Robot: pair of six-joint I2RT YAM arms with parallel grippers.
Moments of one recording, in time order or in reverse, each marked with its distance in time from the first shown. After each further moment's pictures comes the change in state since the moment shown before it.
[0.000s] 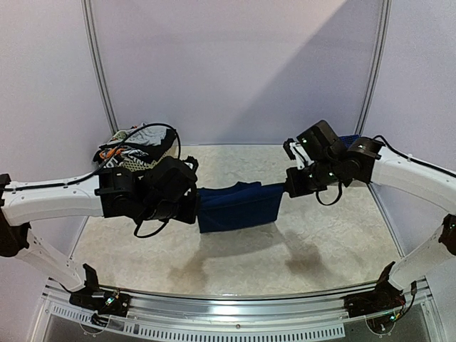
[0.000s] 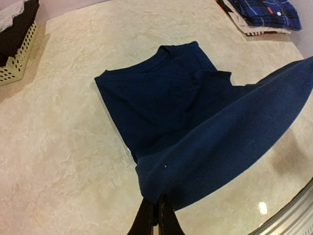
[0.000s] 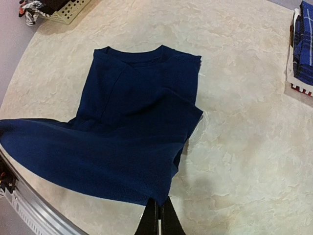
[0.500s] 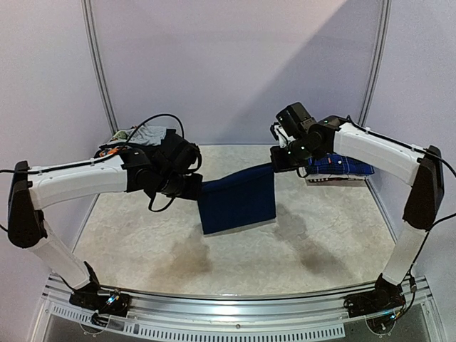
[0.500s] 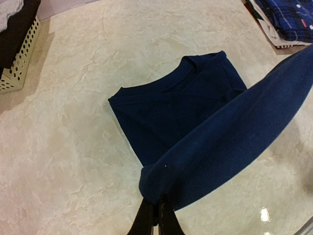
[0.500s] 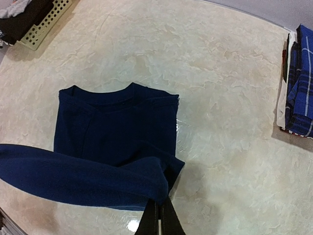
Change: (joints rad) left arm 0.239 0.182 0.113 0.058 0.124 0.131; right arm -0.123 0.363 0.358 -0.034 0.029 -0.095
